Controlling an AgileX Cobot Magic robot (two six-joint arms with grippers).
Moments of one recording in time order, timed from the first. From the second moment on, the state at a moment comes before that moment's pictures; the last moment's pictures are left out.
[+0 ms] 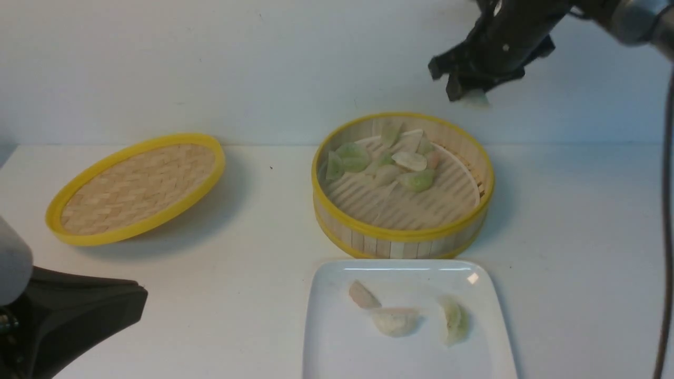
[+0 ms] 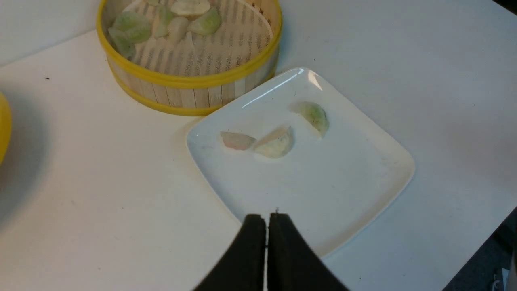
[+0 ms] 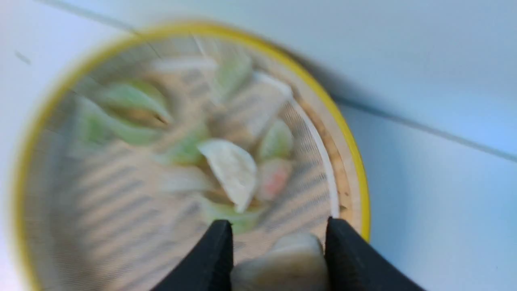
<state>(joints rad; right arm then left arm) 0.30 2.11 -2.22 0.06 1.24 0.01 -0.60 0.65 -0.87 -0.19 0.89 0.07</state>
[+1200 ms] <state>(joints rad) 0.56 1.72 -1.01 0.37 0.81 -0.18 -0.60 0.65 -0.87 -0.15 0.78 0.07</state>
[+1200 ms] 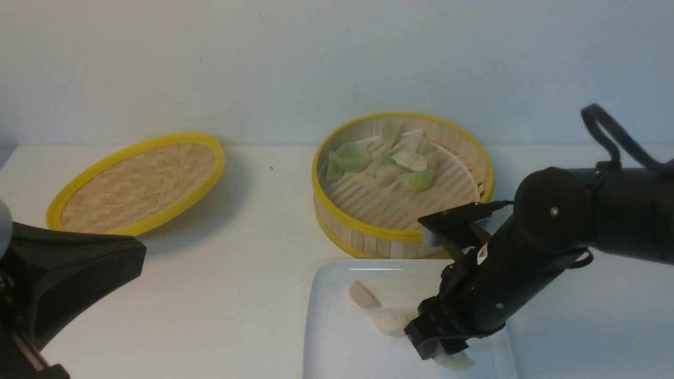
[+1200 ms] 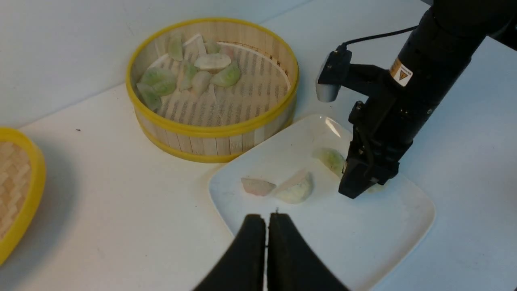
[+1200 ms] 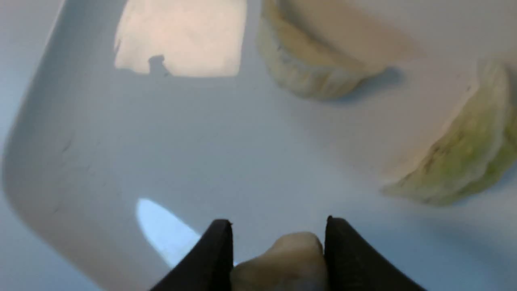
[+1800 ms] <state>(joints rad) 0.56 1.73 -1.02 0.27 0.60 -0.17 -0.60 0.65 -0.87 -0.15 0.81 0.07</state>
